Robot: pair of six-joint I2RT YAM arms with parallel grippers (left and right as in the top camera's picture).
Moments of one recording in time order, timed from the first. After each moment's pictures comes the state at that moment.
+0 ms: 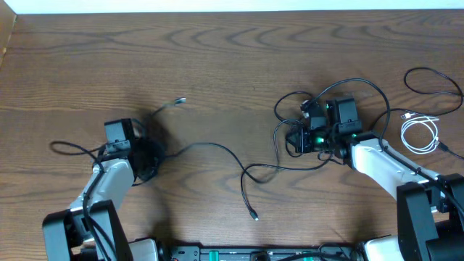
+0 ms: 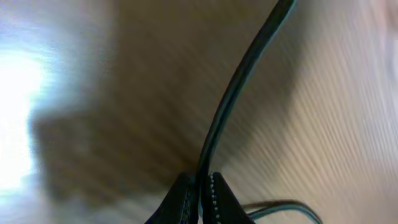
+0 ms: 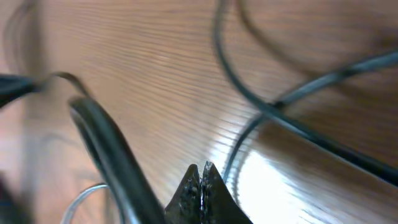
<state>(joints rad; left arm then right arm) 0.22 1.47 0.58 -0.32 0.27 -0.72 0.23 1.61 0.72 -0.13 -0.59 0.25</state>
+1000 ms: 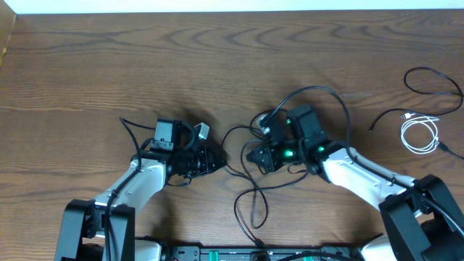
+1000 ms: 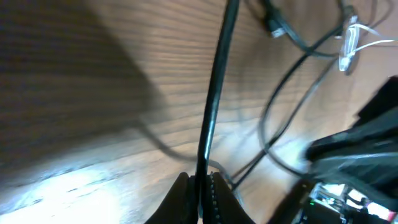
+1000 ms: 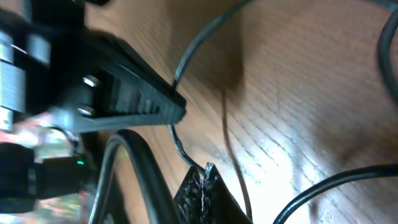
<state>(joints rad) -0.16 1.49 0.56 -0.25 0.78 -0.41 0.53 1.61 0.72 -0.02 -0.73 0.33</state>
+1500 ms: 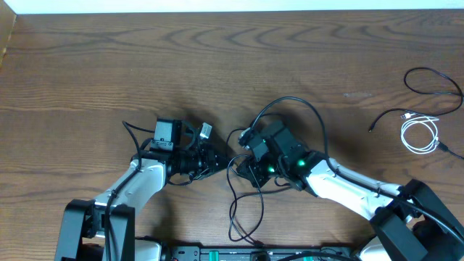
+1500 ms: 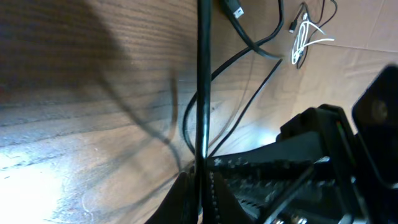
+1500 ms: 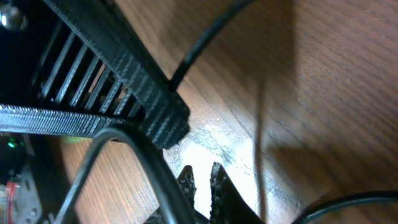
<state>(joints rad) -0.16 1.49 0.56 -0.23 0.95 -0.55 0.72 1.61 0.72 -0.03 -0.49 0.24</state>
